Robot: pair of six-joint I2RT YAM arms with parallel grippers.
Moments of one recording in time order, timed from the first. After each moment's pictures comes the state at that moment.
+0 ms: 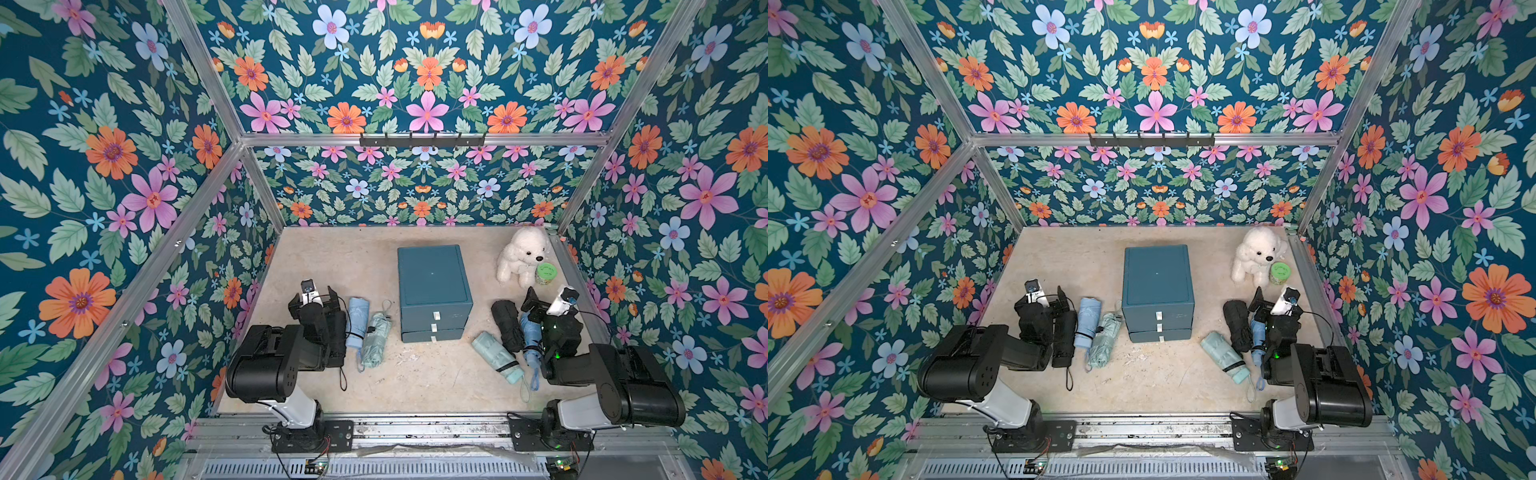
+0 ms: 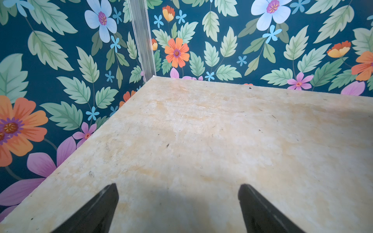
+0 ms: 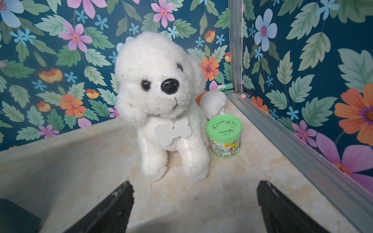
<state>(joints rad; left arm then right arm) -0.06 1.60 0.27 1.14 -0.34 -0.04 -0.04 1.45 0.13 1.23 0.11 0.21</state>
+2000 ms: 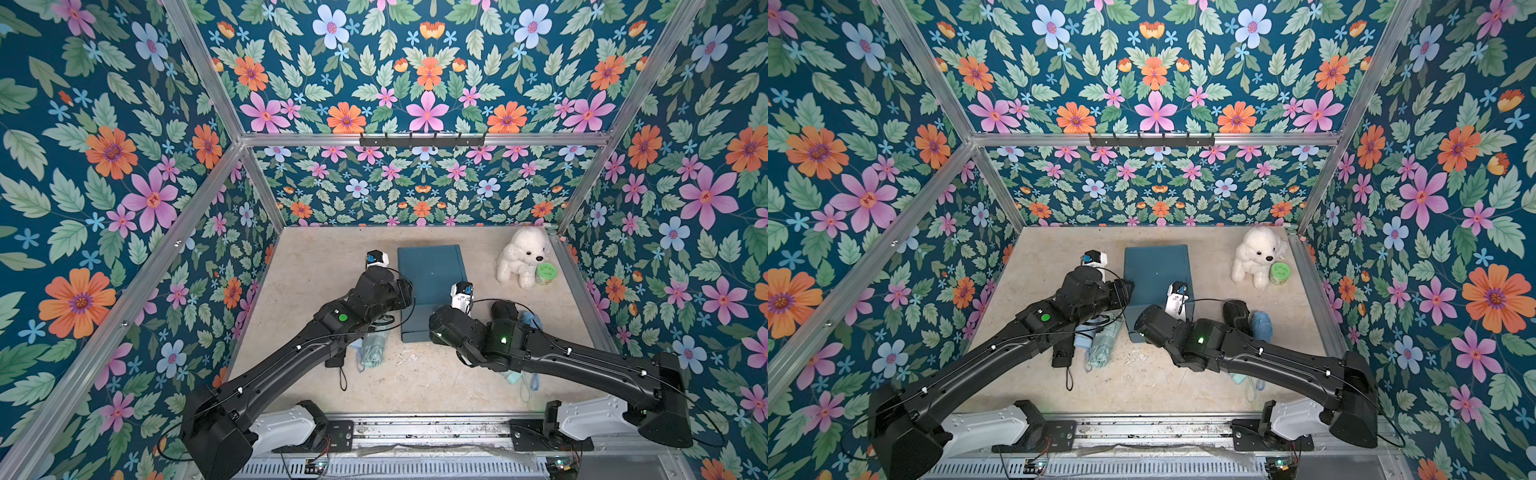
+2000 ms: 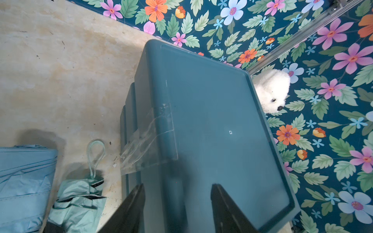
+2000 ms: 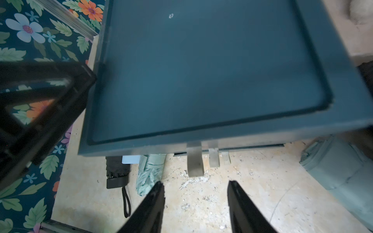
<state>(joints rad) -0.77 1.19 1.01 -0.38 -0.16 -0.73 1.17 1.35 1.15 -0.70 0.50 1.12</state>
